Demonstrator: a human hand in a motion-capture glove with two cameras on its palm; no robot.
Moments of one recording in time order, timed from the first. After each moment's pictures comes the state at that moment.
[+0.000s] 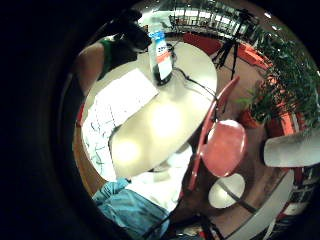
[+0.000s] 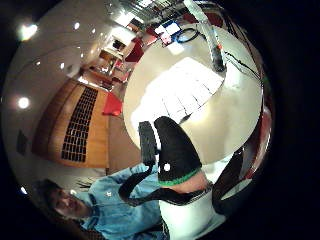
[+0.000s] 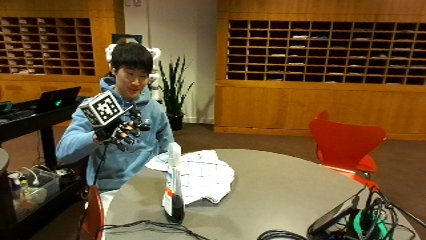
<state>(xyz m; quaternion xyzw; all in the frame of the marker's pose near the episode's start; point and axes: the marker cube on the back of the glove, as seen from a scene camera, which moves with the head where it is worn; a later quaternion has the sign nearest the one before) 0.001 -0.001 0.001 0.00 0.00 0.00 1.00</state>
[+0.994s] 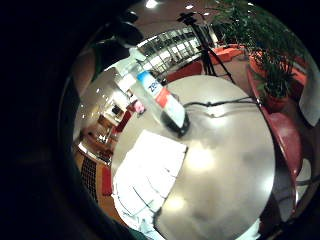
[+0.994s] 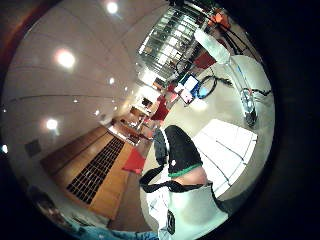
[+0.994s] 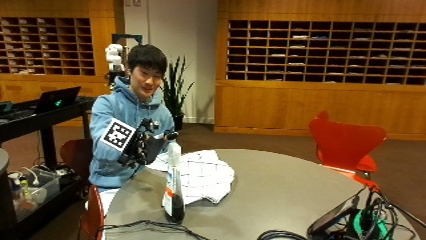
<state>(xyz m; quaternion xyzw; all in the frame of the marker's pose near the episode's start) -0.015 -0.082 0.081 0.32 -0.17 0.16 0.92</state>
